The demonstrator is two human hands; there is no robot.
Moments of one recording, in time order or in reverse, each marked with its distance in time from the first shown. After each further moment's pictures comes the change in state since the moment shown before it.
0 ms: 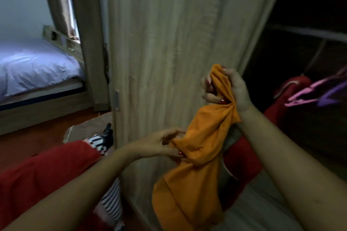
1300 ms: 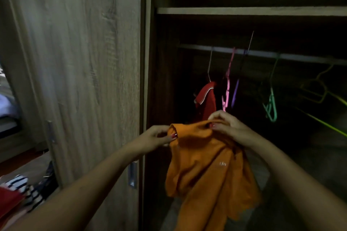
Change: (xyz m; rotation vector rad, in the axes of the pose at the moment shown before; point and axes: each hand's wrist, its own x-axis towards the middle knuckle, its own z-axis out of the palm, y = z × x) left_hand 0.114 0.105 0.126 0.053 -0.069 0.129; right_hand -0.233 -0.075 -0.126 -0.884 0.459 0.046
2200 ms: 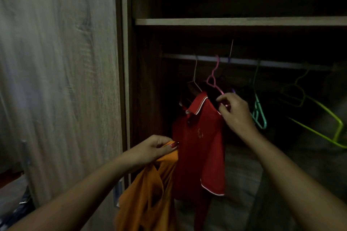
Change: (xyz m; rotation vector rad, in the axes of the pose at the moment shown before) left_hand 0.030 0.026 0.015 -0.080 -0.149 -0.005; right_hand 0.036 0.005 -0.059 -0.635 0.699 -0.295
